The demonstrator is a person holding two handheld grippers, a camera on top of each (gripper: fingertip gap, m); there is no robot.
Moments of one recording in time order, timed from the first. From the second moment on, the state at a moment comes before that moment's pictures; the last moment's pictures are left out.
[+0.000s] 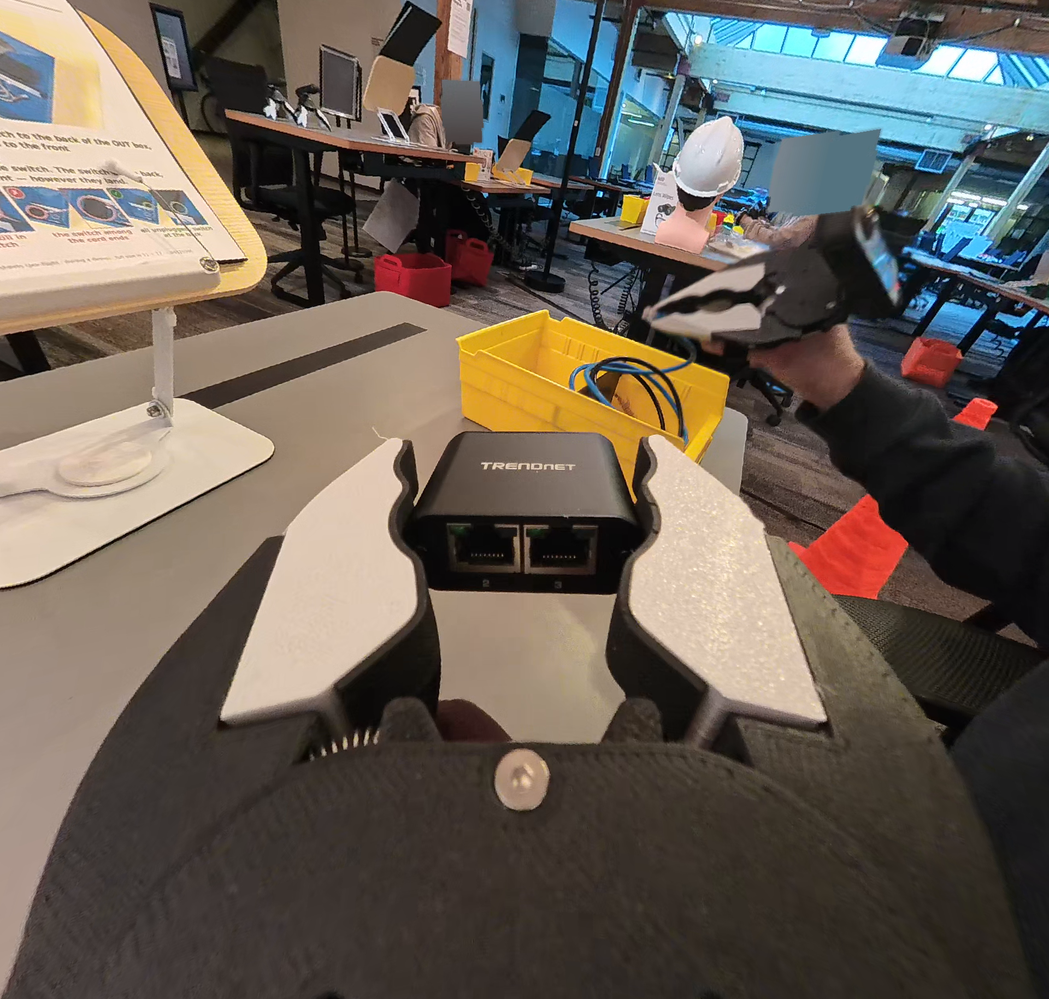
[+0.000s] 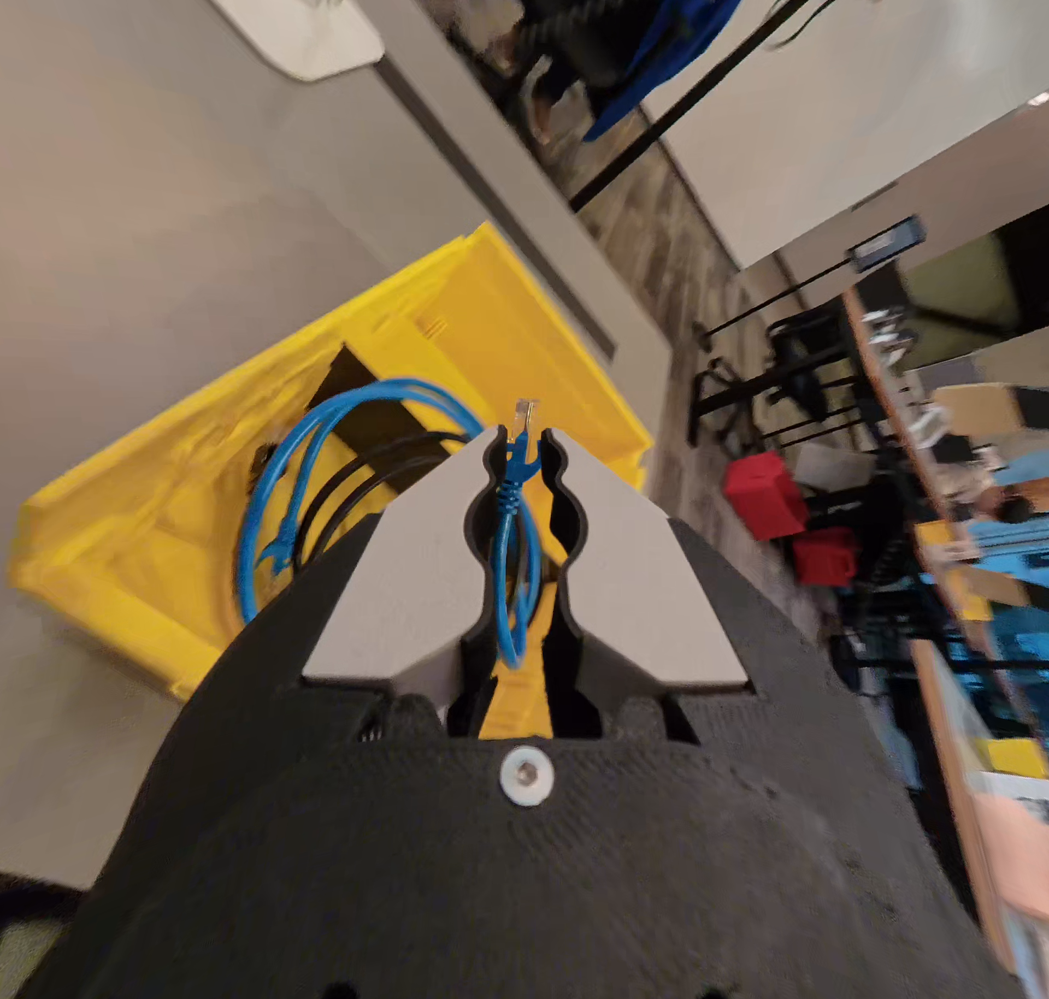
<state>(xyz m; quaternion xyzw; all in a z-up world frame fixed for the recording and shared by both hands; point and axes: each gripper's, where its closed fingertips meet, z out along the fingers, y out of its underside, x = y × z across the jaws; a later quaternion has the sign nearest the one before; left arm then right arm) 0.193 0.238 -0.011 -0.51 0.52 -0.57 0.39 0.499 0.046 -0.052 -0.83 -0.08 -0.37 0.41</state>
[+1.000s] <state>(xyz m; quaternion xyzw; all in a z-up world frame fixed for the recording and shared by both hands) 0.200 0.163 -0.015 -0.46 0.54 -0.67 0.24 0.165 0.200 -0.018 -0.55 -0.54 -0.32 0.56</state>
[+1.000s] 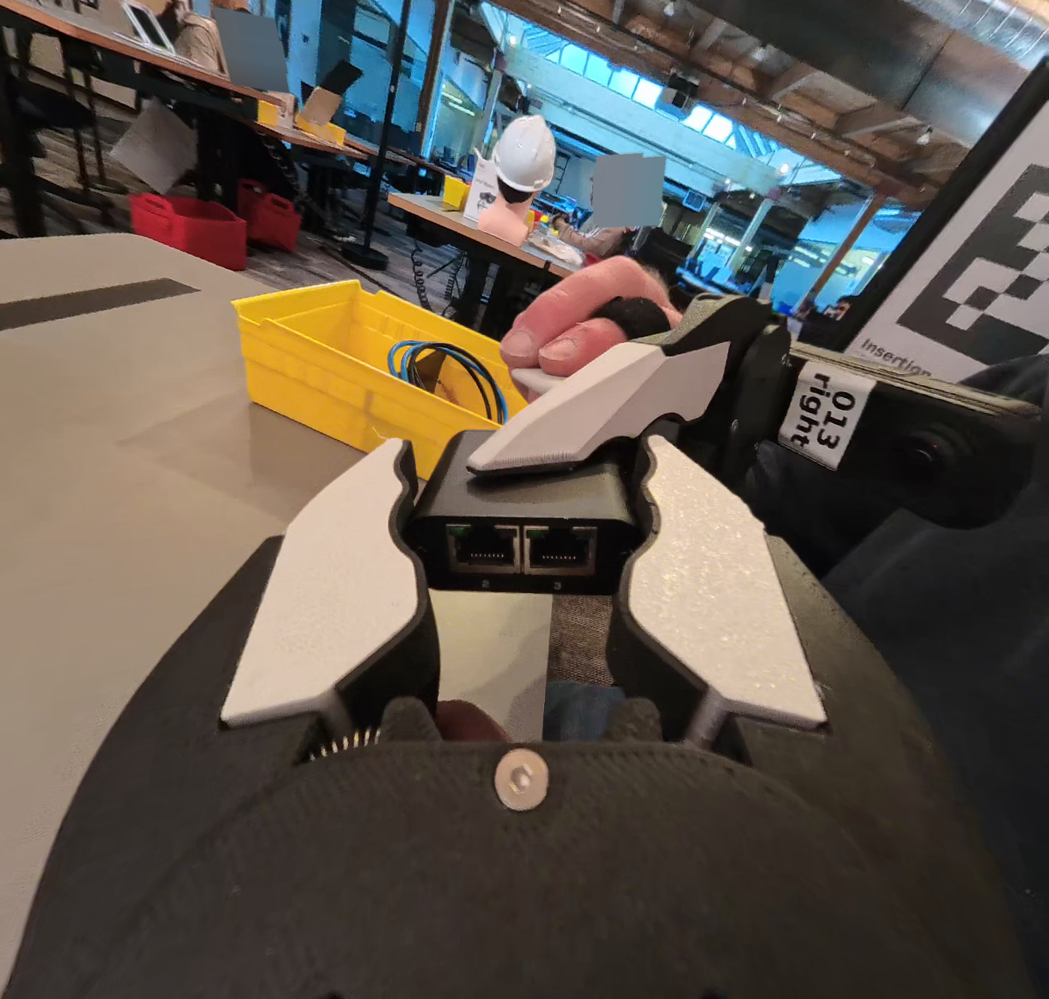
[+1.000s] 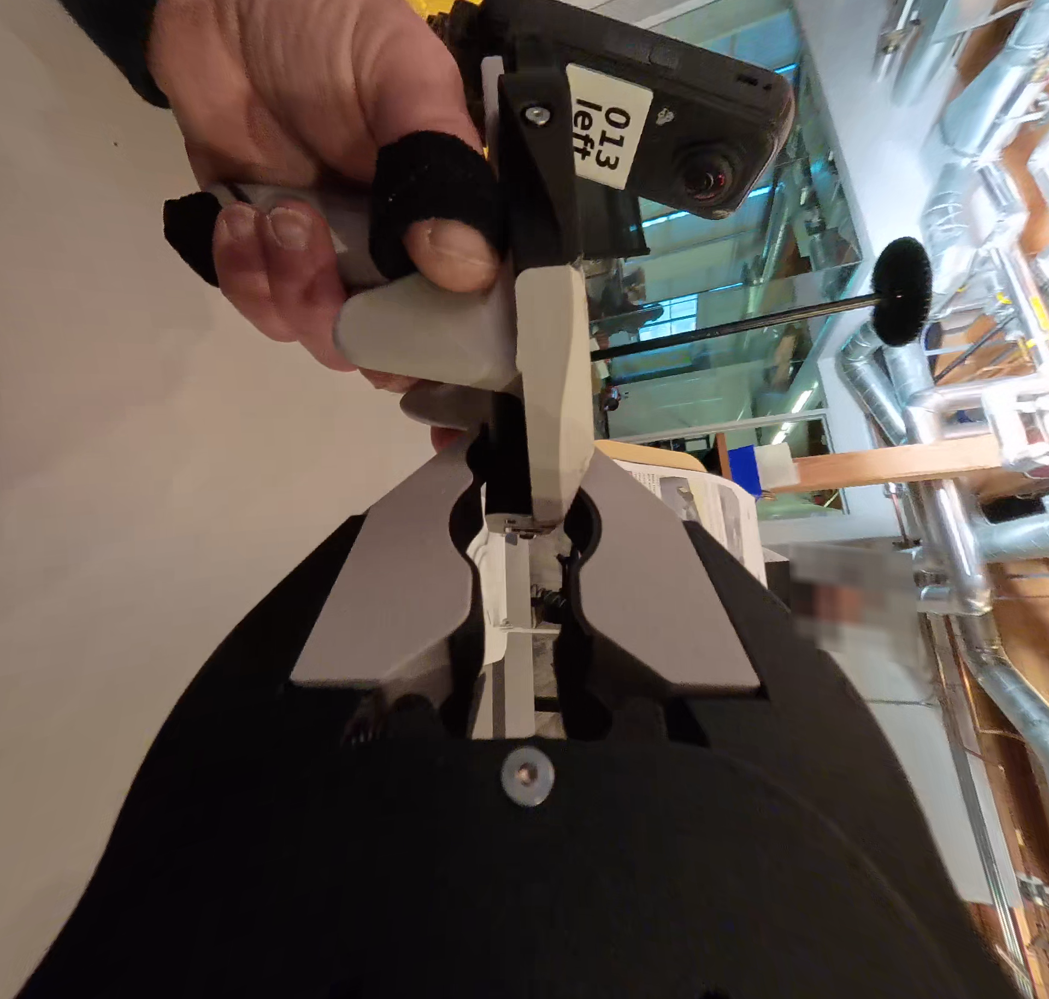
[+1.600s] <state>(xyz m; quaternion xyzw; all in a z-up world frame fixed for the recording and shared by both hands) 0.186 0.205 -0.027 -0.50 0.53 -0.63 0.29 0.561 0.126 -0.082 -0.92 -0.30 -0.26 0.07</state>
